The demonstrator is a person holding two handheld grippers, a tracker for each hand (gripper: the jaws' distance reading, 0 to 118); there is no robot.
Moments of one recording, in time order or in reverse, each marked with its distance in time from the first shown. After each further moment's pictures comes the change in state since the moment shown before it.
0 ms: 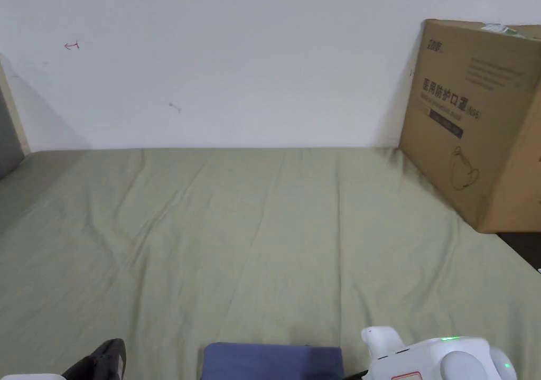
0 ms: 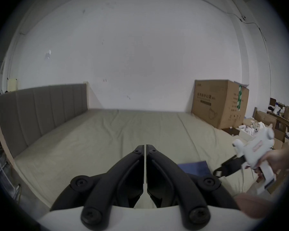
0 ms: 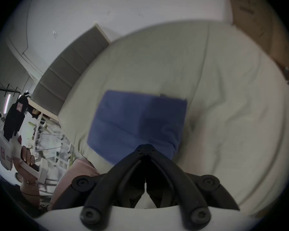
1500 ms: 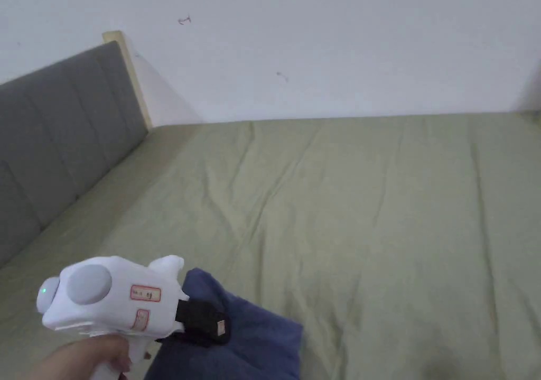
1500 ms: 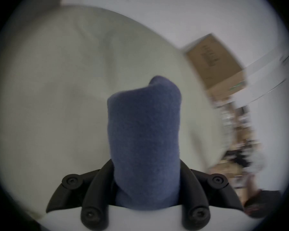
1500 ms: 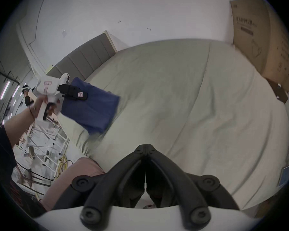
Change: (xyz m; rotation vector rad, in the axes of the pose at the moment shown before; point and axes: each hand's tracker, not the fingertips) left arm -0.195 0.033 -0.188 -0.854 -0.168 0.188; right arm -0.070 -0.050 0.081 0.241 -0.119 0.141
